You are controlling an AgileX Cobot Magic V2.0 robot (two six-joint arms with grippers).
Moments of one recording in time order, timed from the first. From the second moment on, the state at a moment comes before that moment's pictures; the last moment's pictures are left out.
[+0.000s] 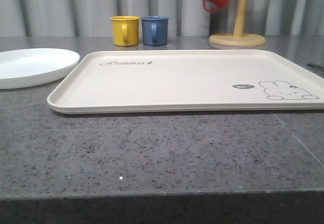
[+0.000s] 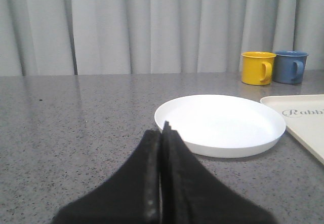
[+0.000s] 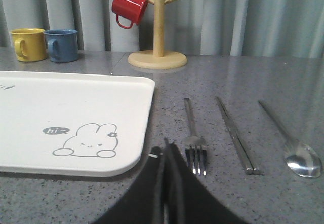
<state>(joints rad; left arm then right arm) 0.01 0.00 0.00 -0.12 0.02 0.12 0.04 -0.01 0.03 0.07 0.03 -0.05</state>
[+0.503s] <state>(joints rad) 0.01 0.00 -0.19 -0.12 -0.03 0.12 0.04 -0.01 -0.24 0.15 0.10 -0.05</state>
